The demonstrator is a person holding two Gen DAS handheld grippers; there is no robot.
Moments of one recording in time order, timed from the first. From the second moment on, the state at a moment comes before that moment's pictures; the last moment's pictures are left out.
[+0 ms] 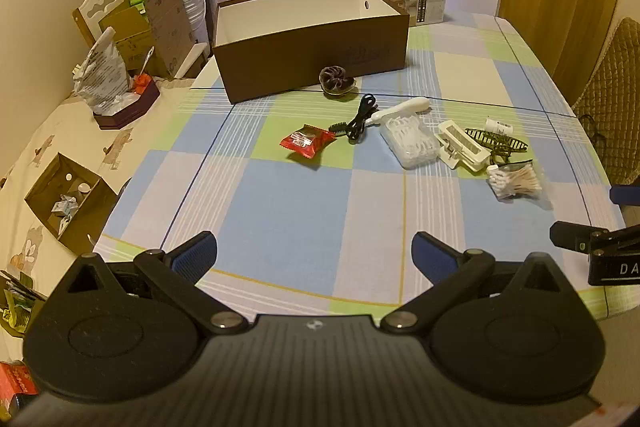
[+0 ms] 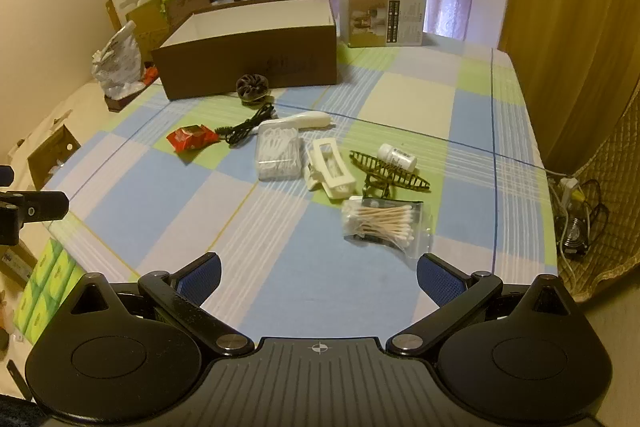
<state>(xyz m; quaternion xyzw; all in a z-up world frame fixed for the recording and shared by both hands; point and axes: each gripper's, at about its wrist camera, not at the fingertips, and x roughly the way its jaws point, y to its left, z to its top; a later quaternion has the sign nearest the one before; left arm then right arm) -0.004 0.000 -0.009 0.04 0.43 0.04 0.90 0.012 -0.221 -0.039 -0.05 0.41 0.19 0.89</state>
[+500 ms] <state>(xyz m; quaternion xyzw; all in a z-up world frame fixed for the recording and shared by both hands) 0.006 -0.001 -0.015 0.03 0.44 0.04 0.90 0.020 -0.221 -0.043 -0.06 0.42 0.19 0.89</state>
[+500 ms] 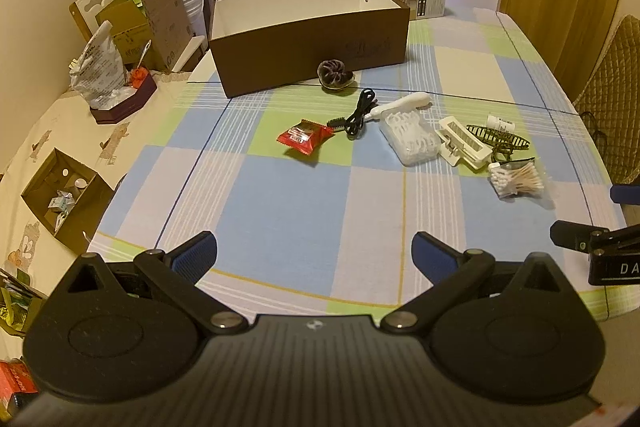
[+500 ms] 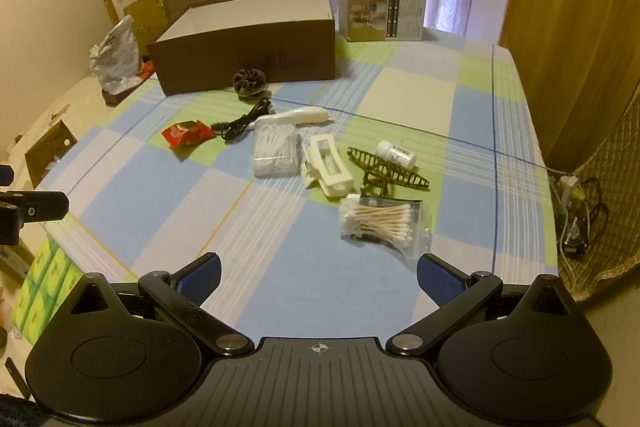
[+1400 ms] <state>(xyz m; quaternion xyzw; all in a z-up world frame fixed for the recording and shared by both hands) 0.020 -0.009 -0.023 0.03 0.45 0.04 0.89 0.036 -0.230 -0.049 -0.06 0.43 0.19 0.88</state>
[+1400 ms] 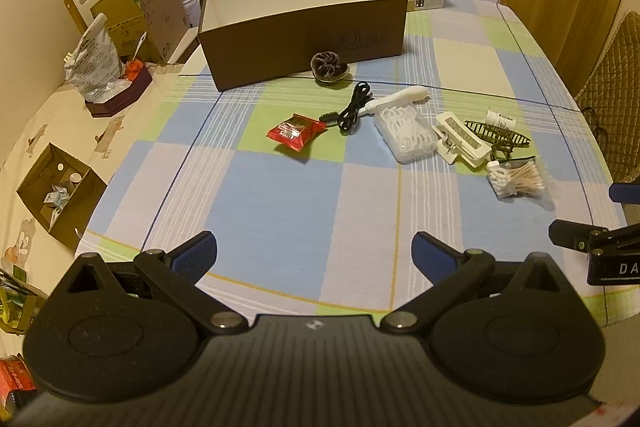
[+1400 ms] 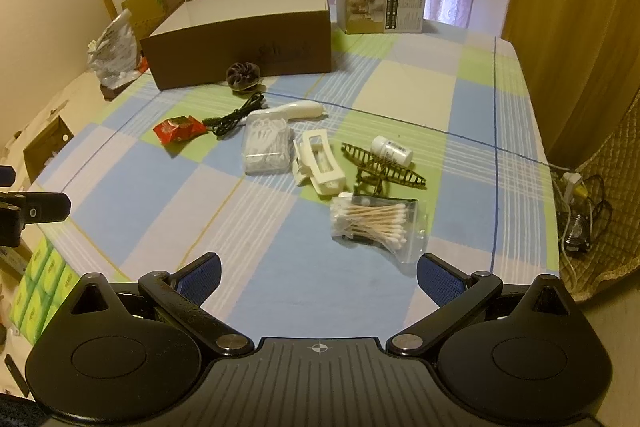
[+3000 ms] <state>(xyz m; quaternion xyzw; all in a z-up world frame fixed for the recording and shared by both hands) 0.094 -0.018 -0.066 0.02 0.50 0.05 0.87 0.115 -0.261 -0.102 -0.02 0.45 0.19 0.87</state>
